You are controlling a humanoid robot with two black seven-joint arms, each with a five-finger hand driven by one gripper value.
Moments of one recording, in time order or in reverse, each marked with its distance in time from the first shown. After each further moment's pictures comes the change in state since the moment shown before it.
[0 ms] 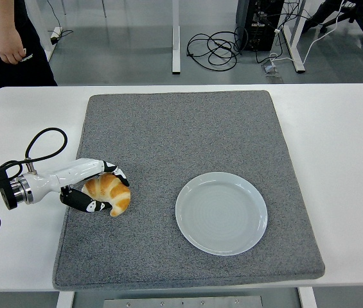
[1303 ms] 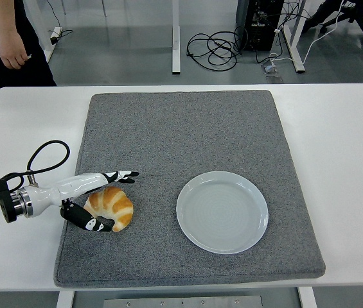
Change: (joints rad) left arm 0.023 0.031 0.028 -0.102 -0.041 -0.027 0.032; right arm 0.000 0.000 0.000 0.000 0.000 0.002 0.000
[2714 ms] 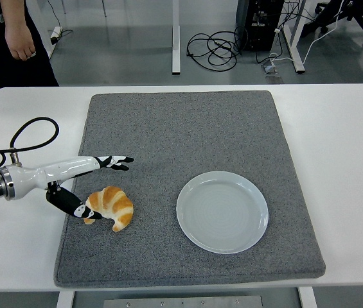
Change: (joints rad) left arm -0.168 0.157 0.003 -0.197 -0.003 -0.110 0.129; right arm 0.002 0.000 0.000 0.002 0.000 0.000 0.000
